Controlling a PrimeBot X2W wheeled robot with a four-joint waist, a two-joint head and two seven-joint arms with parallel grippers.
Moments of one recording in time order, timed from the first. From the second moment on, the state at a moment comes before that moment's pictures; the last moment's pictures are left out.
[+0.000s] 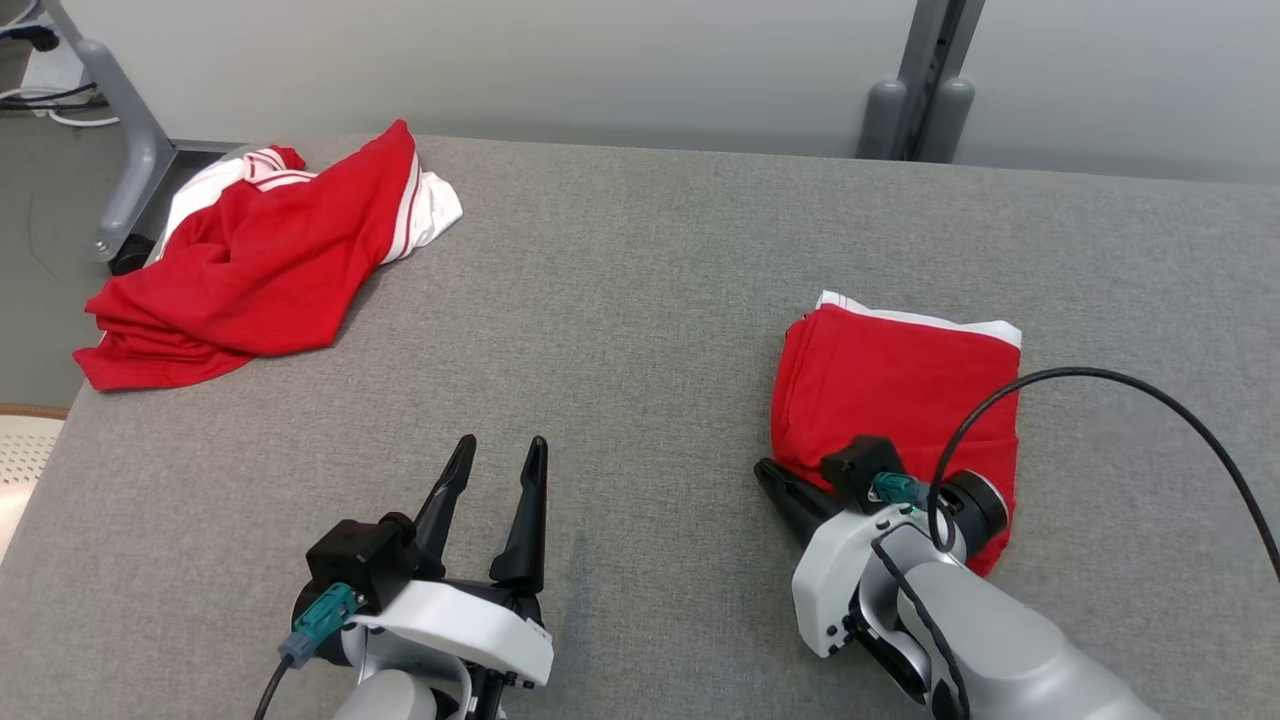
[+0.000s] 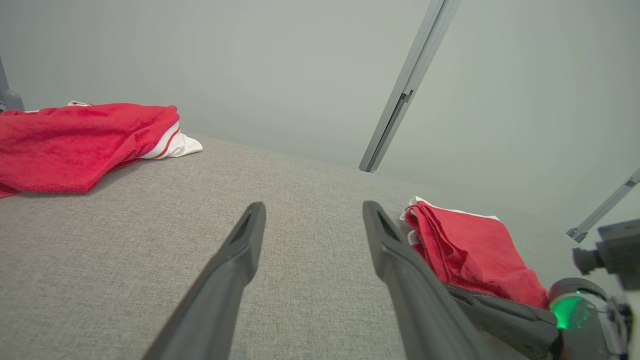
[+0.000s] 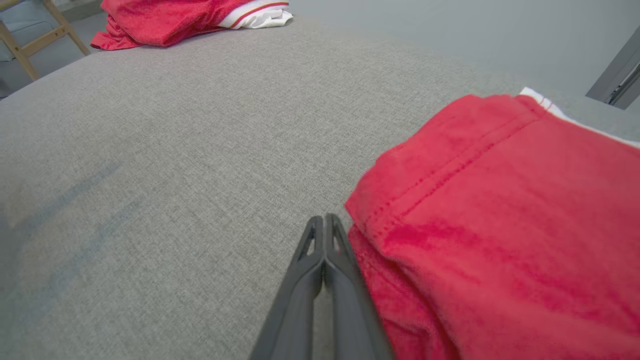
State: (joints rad) left arm -0.17 0.07 -0.39 0.27 -0.53 0.06 -0.26; right arm -0.68 -0.05 0.94 1.01 0.58 0.13 -0.26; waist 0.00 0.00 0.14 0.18
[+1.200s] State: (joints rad) left arm -0.13 0.08 -0.31 0.25 -0.47 0.08 -0.26; right arm -0.22 -0.06 0.03 0.30 0.16 0.13 -0.26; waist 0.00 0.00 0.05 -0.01
